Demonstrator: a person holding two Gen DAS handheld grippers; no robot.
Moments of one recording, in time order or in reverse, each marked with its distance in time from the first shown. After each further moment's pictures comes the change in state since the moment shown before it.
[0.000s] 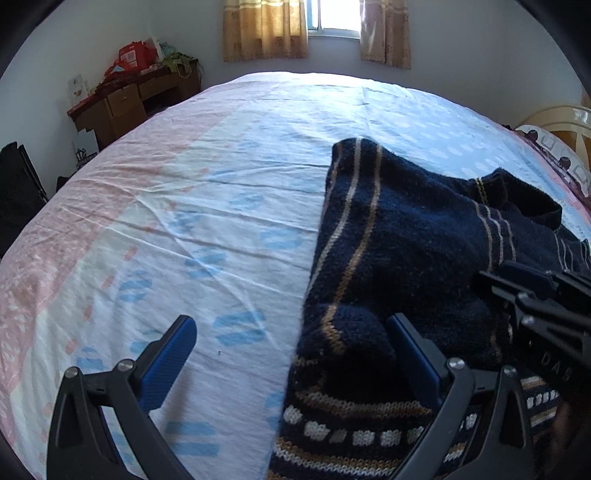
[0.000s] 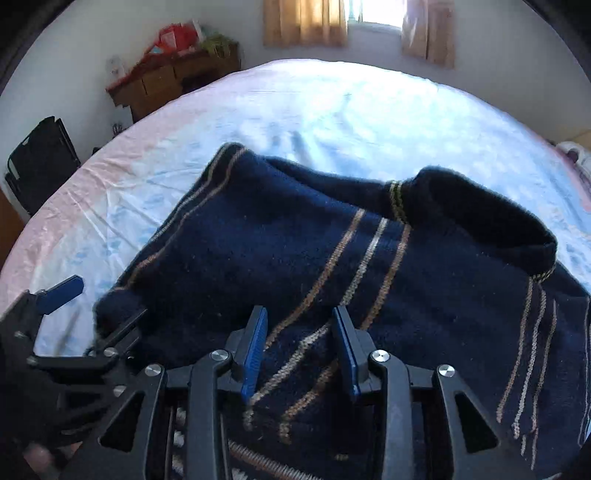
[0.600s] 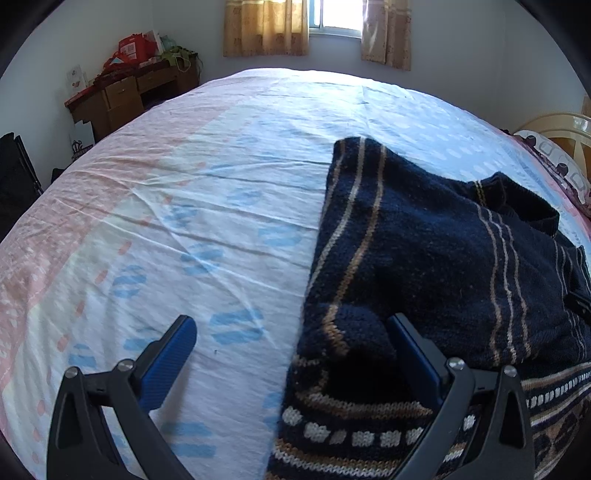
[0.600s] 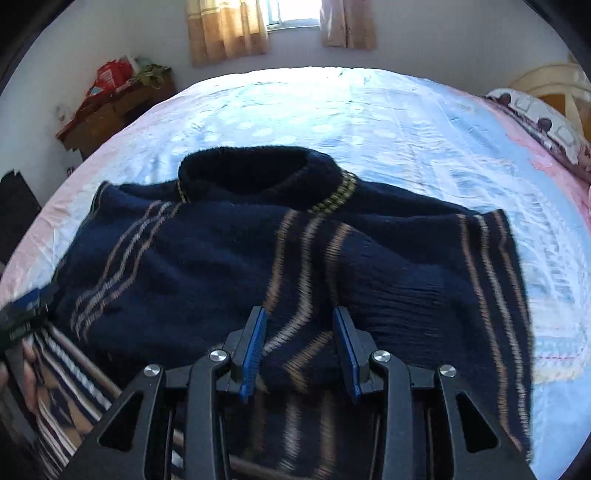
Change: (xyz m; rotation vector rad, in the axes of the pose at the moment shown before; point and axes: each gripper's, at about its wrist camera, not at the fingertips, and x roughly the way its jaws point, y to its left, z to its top) left arm 0.004 0.003 0.000 -0.020 0.011 -0.024; right arm -0.058 -0.161 -0.055 0.186 0.001 -0.102
